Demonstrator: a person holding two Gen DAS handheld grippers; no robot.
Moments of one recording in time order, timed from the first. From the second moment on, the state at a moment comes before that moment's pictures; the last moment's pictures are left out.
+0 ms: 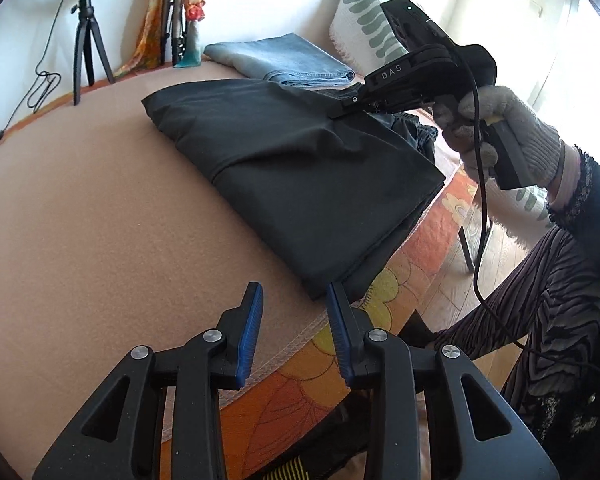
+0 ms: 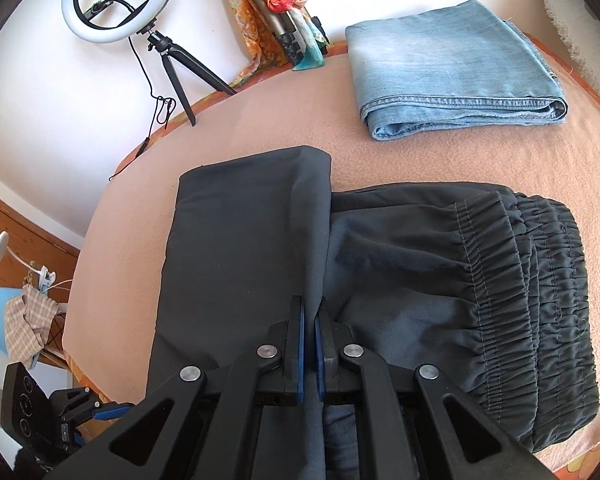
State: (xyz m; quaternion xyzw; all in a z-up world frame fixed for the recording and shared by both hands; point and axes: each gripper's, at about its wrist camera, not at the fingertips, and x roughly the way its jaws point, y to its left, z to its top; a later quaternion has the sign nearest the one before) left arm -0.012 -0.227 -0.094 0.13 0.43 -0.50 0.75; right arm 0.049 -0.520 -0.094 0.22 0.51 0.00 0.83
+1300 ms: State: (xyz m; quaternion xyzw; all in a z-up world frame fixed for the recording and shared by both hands) left arm -0.040 -0.243 -0.093 0.09 0.39 -0.56 0.73; right arm 0.202 -0.374 -0.119 0.03 0.63 0.03 0.77
